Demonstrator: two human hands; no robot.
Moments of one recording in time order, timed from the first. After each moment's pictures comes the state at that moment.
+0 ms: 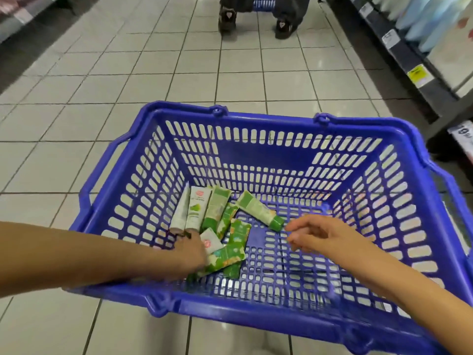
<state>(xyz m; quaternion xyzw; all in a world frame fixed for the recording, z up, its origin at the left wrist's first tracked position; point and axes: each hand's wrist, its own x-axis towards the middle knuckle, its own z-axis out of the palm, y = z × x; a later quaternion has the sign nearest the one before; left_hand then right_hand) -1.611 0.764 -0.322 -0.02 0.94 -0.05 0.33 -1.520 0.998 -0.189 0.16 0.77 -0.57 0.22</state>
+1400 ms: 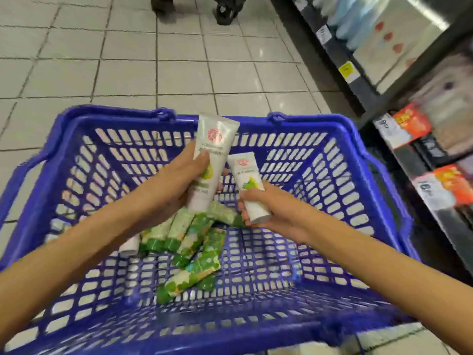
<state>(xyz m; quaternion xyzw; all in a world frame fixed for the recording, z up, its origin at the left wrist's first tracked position) -1.671 0.827 -0.165 0.16 0.60 0.68 0.39 -1.581 0.987 -0.182 0.28 0.54 -0.78 0.18</state>
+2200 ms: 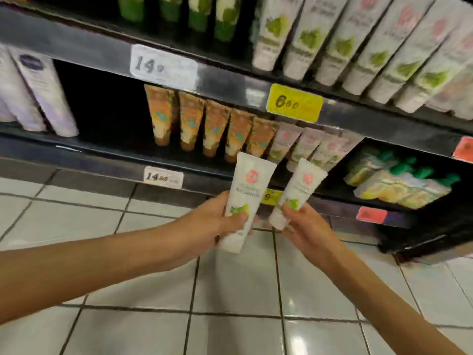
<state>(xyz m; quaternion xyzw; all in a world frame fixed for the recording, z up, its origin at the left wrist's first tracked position) -1.136 1.089 -0.178 0.49 0.31 0.24 0.78 -0.929 1.056 -0.205 0.57 0.24 -0.58 -0.53</state>
